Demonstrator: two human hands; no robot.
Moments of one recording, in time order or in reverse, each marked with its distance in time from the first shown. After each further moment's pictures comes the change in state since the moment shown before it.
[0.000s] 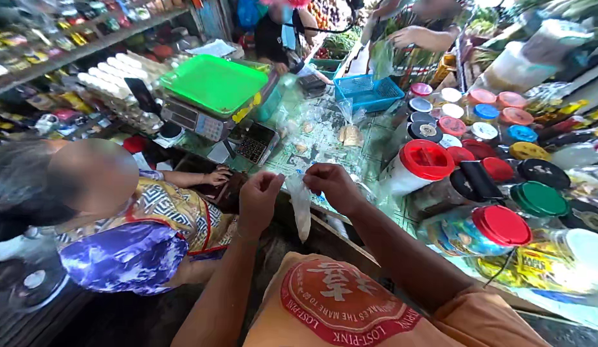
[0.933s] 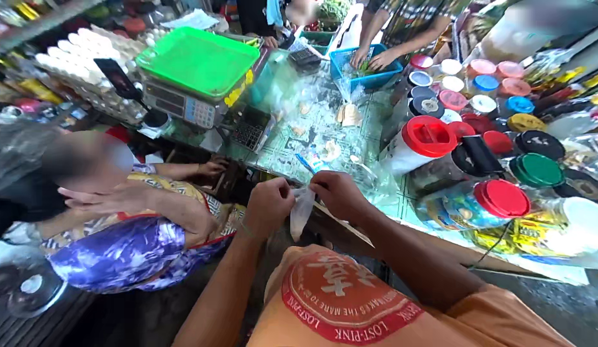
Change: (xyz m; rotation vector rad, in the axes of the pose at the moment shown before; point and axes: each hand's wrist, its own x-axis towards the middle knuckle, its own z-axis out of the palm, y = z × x) left_hand -0.008 0.000 -0.009 0.602 -0.402 -0.133; right_hand -0.028 0.014 0.016 -0.704 -0.026 0.138
